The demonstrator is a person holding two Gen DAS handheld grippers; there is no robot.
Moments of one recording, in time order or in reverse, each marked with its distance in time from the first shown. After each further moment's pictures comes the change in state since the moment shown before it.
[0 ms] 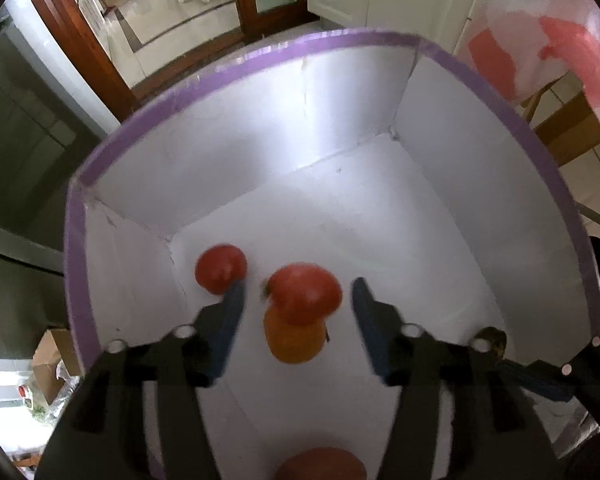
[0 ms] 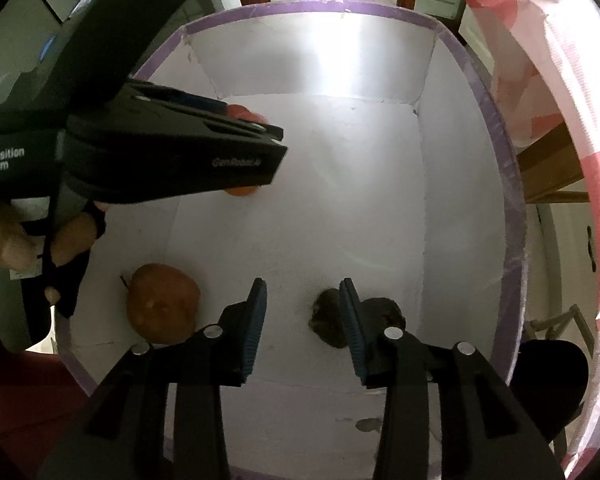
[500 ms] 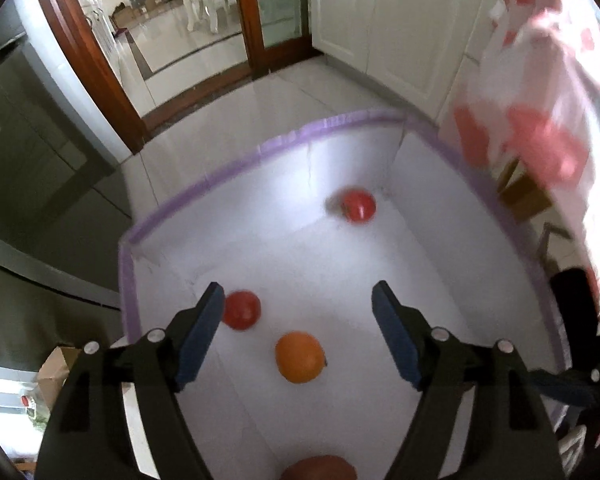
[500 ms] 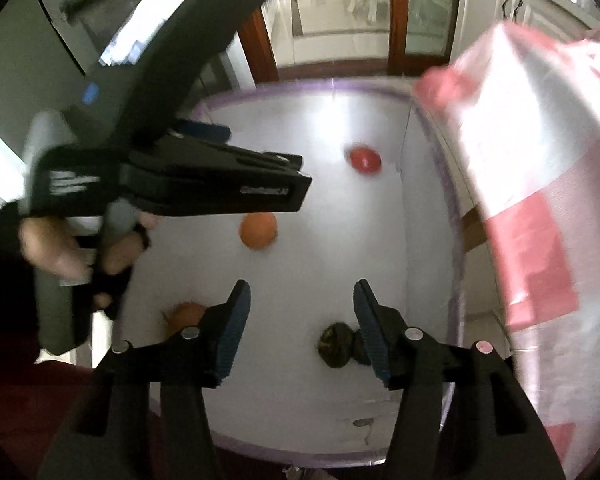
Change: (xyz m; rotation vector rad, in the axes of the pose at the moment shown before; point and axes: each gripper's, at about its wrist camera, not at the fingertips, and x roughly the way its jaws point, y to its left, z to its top) left arm -0.043 0.002 0.024 -0.021 -0.118 0.003; right arm -0.086 -0.007 -0.005 0.032 -0.216 0.053
